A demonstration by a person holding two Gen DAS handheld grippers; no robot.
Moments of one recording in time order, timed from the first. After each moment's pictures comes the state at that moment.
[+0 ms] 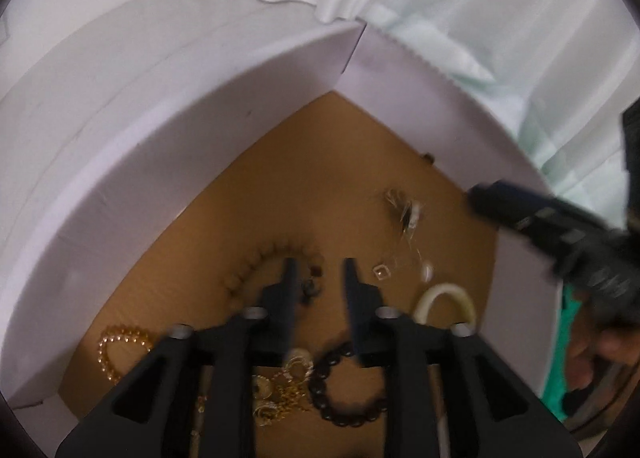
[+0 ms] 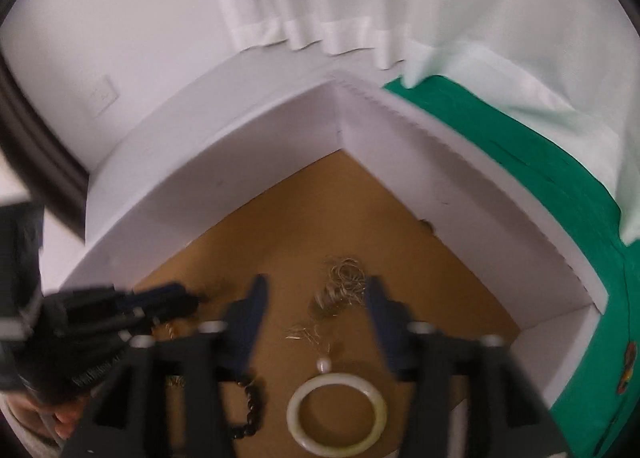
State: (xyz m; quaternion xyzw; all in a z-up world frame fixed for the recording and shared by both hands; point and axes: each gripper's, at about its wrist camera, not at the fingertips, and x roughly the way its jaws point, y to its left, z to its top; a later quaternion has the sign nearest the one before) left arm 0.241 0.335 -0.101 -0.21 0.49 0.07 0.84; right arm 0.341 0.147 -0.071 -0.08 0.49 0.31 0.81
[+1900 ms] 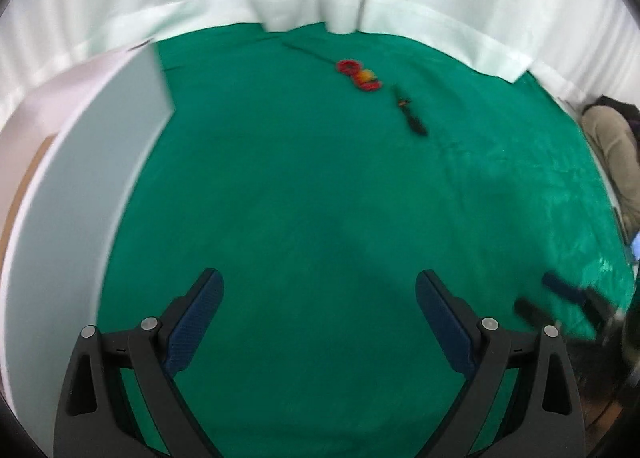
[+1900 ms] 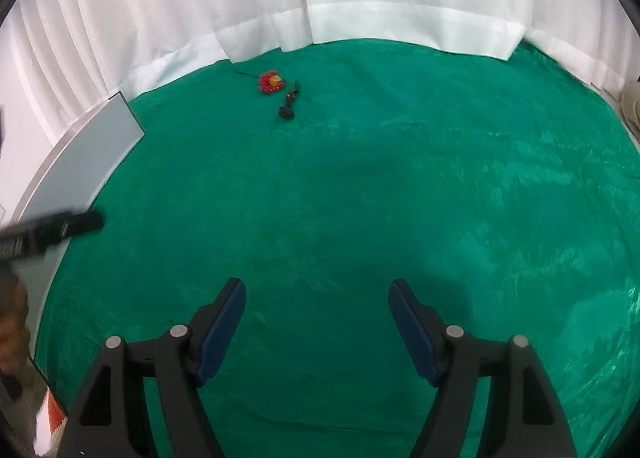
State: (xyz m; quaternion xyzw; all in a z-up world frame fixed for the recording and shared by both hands) left arm 0.207 -0.057 -0.106 0.02 0.50 -0.13 0.86; right arm 0.072 -0.309 -0.133 0.09 0.45 -0.01 0.89
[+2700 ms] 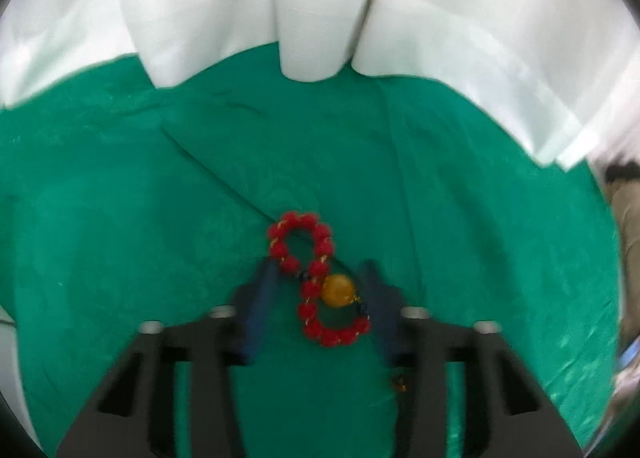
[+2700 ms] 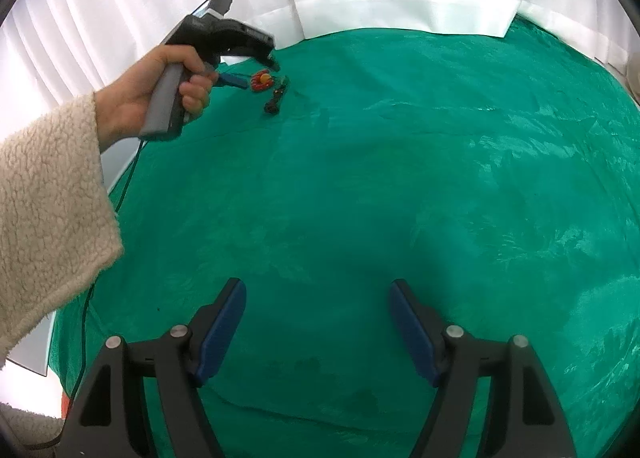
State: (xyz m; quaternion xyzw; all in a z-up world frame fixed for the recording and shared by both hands) left arm 0.452 -0.161 -0.149 -0.01 0.52 -0.13 0.85; right arm 0.064 -0.334 -0.140 0.13 0.45 0.02 0.88
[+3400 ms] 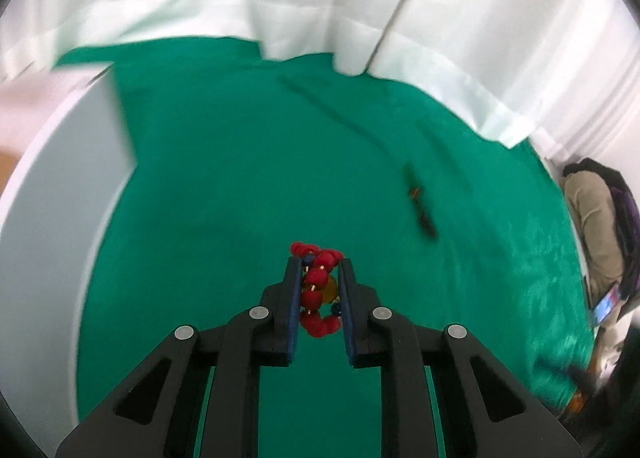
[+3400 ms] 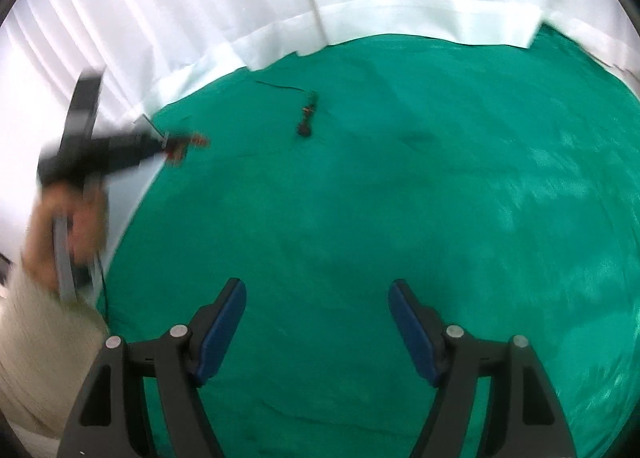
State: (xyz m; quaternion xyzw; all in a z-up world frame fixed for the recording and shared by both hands) left arm 0.269 -0.016 -0.102 -0.08 0.48 -0.15 0.86; right arm 0.103 -0.334 -0.096 0.15 0.47 0.07 0.87
